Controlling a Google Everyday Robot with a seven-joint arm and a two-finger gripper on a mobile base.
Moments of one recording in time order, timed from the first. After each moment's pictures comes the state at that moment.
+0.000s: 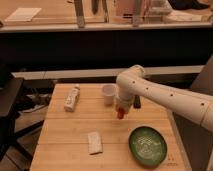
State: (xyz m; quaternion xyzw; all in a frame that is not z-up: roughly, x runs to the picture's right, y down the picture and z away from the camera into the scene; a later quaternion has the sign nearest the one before) arm 0.091 0.119 0.771 -0.23 -0.22 -0.52 0.79
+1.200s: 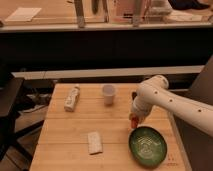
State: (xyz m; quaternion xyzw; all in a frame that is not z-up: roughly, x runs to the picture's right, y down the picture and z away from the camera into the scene) arm 0.158 0.160 0.744 -0.23 -0.23 -0.51 0.80
